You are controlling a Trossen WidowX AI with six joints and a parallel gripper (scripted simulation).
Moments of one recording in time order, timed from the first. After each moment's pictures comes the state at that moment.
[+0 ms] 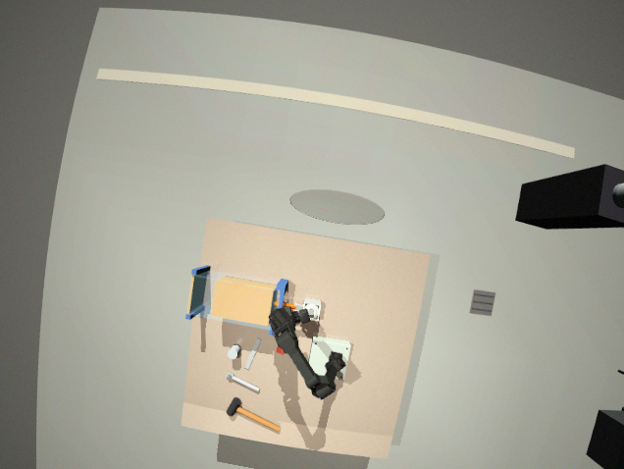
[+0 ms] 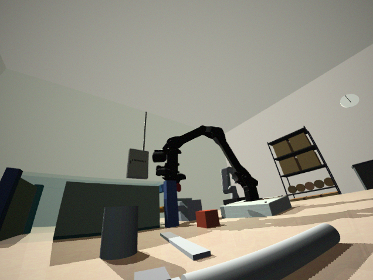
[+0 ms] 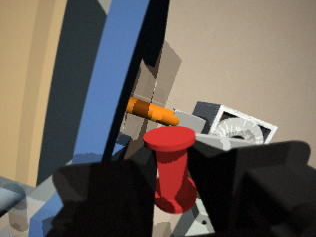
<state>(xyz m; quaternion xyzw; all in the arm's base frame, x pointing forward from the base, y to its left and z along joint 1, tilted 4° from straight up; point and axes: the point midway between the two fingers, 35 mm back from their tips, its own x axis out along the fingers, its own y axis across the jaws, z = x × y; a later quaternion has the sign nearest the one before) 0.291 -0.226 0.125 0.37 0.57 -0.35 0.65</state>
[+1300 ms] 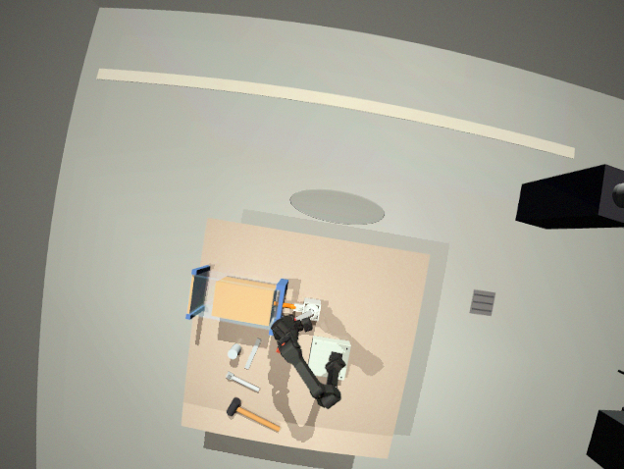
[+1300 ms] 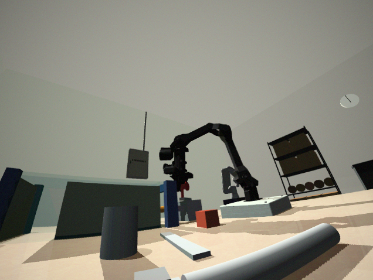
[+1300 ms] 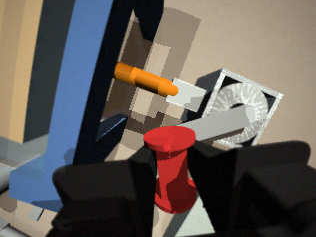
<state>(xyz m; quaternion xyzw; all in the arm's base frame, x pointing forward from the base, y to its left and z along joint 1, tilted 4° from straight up) 0.270 -0.187 0.123 0.37 0.57 -0.34 0.65</state>
